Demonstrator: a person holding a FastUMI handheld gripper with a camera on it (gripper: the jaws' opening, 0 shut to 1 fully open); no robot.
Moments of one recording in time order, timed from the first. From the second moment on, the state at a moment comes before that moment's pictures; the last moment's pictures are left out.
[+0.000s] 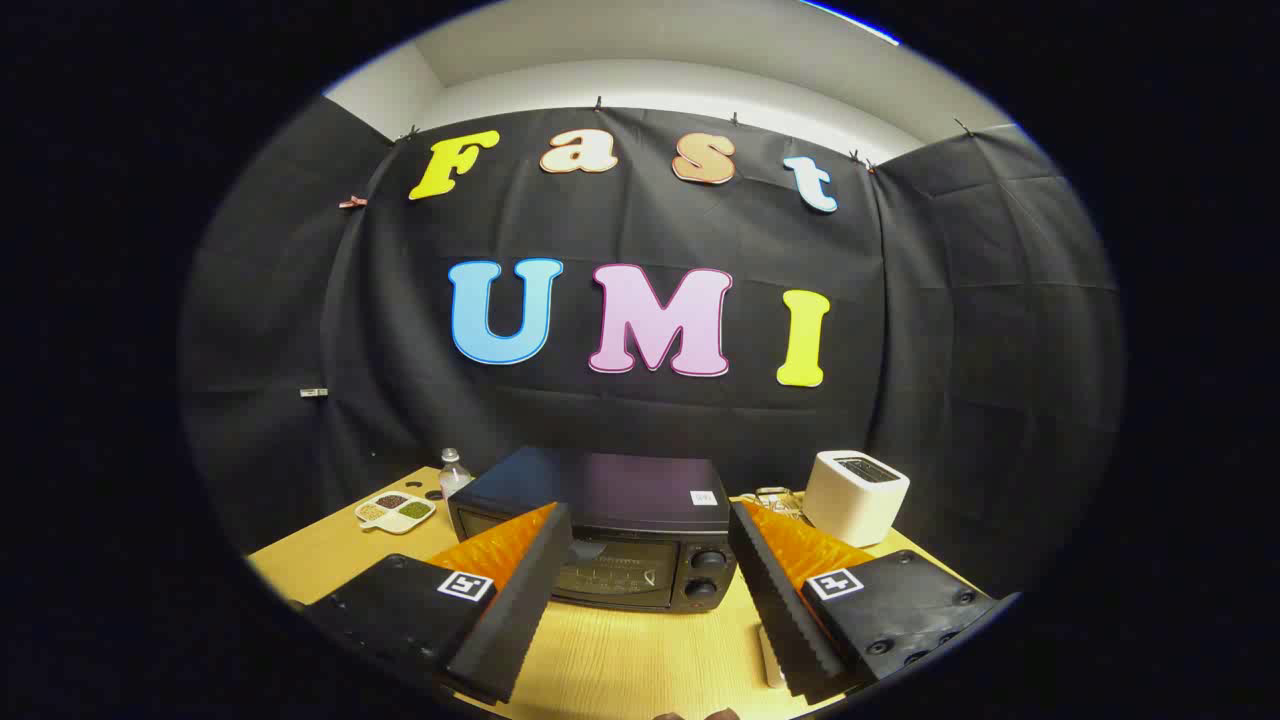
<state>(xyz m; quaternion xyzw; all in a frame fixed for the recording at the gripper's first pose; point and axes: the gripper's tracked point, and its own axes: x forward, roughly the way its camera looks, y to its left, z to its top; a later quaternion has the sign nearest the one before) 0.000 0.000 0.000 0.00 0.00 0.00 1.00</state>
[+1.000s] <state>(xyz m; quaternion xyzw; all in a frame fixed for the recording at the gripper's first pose) -0.002 0.026 -0.013 -0.01 0.01 0.03 1.00</state>
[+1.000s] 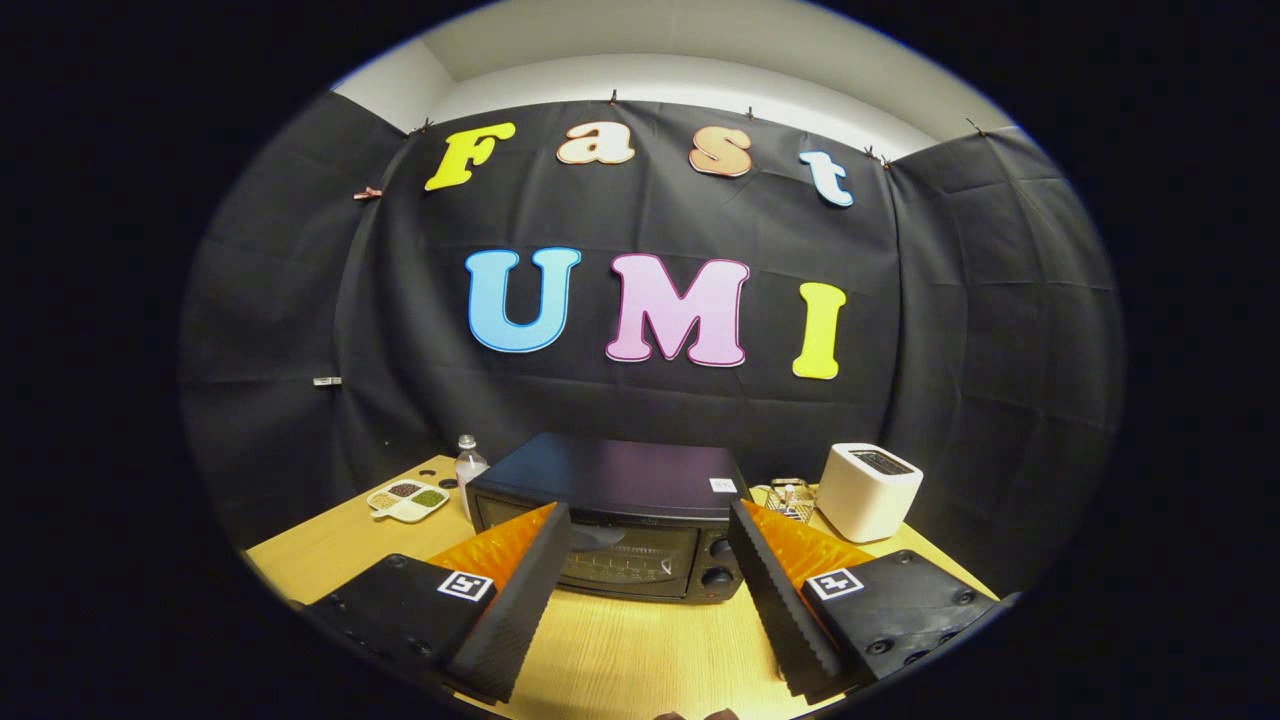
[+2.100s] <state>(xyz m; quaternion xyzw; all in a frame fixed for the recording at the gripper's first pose) 0.137 0.094 -0.099 -0.02 0.11 0.01 0.99</state>
